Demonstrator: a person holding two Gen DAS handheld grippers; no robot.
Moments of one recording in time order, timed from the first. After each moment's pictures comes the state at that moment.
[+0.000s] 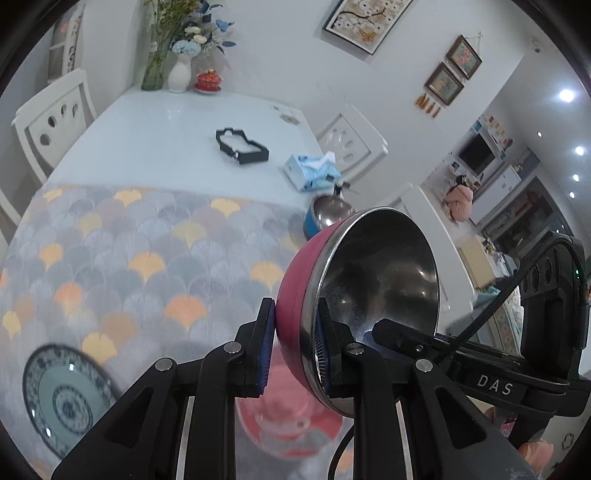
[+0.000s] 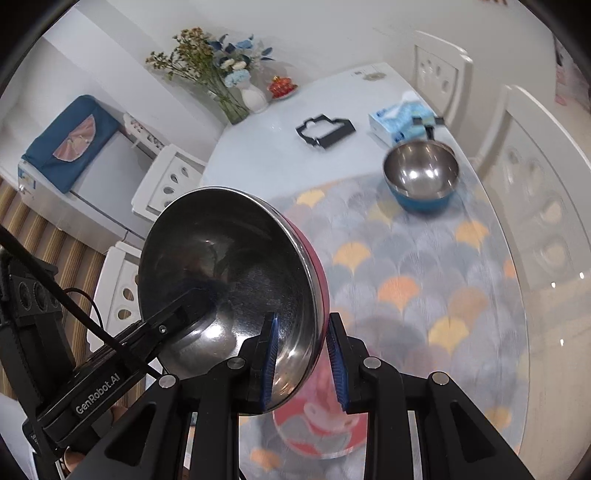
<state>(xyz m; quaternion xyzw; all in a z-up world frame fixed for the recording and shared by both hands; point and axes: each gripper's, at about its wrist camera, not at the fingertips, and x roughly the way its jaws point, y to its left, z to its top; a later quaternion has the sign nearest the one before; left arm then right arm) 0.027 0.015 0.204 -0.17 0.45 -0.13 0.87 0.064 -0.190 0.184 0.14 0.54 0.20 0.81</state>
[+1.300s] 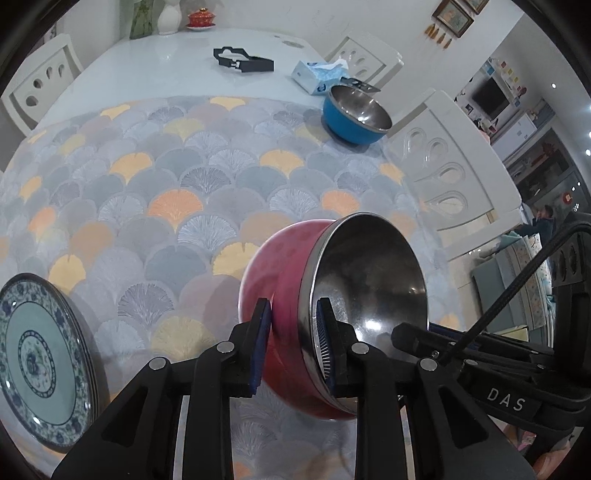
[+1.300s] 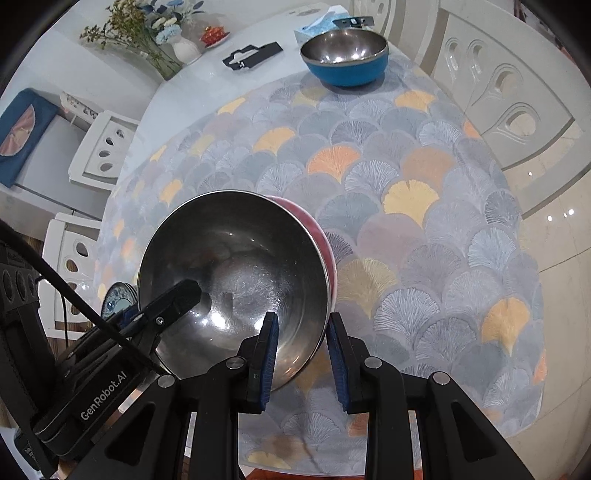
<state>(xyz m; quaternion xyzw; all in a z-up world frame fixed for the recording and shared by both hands) 0.000 -0.020 0.092 -0.11 0.54 -0.13 0.83 0.014 -0.204 0.078 0.12 0.62 0.11 0.77</state>
